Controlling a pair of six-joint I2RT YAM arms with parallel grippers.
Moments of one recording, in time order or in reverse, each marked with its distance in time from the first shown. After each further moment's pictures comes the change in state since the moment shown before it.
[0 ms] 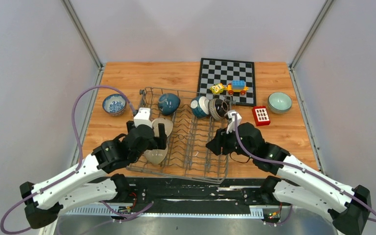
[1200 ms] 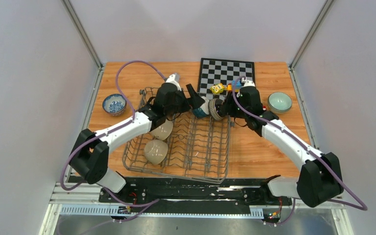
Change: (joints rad) left arm 0.306 0.708 0.235 0.750 0.610 -0.182; right arm -0.462 0.473 0.257 0.130 0.074 -0.027
